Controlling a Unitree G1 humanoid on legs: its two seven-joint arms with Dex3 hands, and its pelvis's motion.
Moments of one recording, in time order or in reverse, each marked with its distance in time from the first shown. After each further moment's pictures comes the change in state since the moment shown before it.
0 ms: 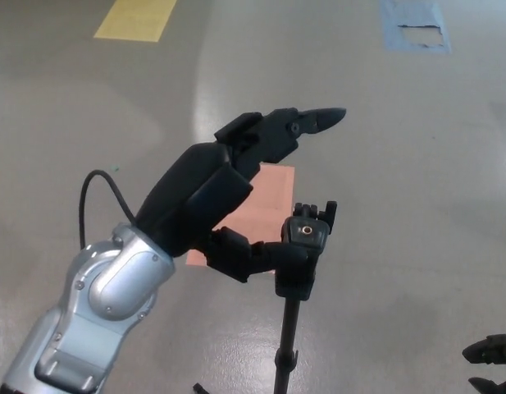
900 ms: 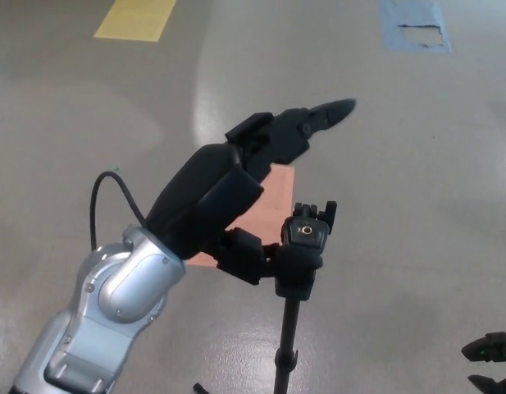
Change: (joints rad) left_arm 0.009 -0.018 -0.018 -0.036 0.009 -0.001 -0.011; right_arm -0.006 0.000 -0.003 0.000 -0.012 -0.004 0.003
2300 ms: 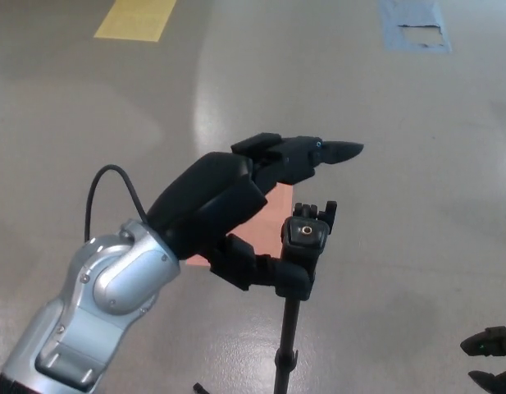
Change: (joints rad) left_arm -0.041 0.057 -0.016 0.053 0.021 0.015 -0.080; right_arm -0.014 -0.002 -0.022 0.000 -0.002 0.002 0.027
